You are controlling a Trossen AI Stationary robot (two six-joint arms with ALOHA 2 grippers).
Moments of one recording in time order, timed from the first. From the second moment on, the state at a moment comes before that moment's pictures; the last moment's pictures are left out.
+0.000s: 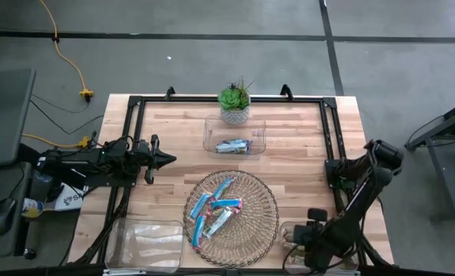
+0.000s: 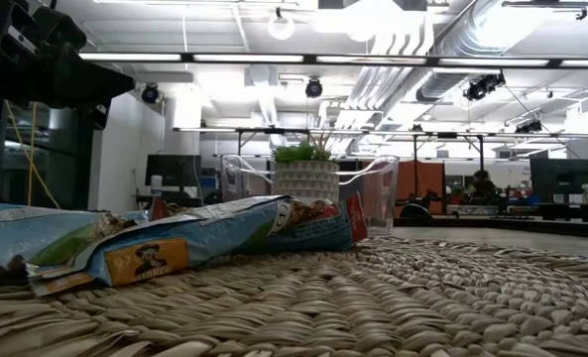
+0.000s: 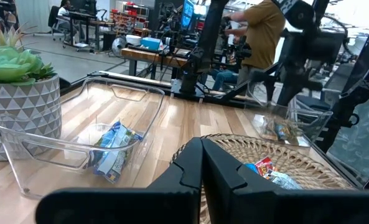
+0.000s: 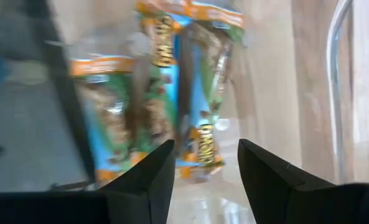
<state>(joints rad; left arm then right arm) 0.00 0.01 0.02 0.00 -0.04 -0.16 0.99 1.70 1.20 -0.96 0.07 1.20</state>
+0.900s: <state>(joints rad) 0.00 0.01 0.02 0.00 -0.04 -0.16 1.02 1.36 1.21 -0.78 0.71 1.02</state>
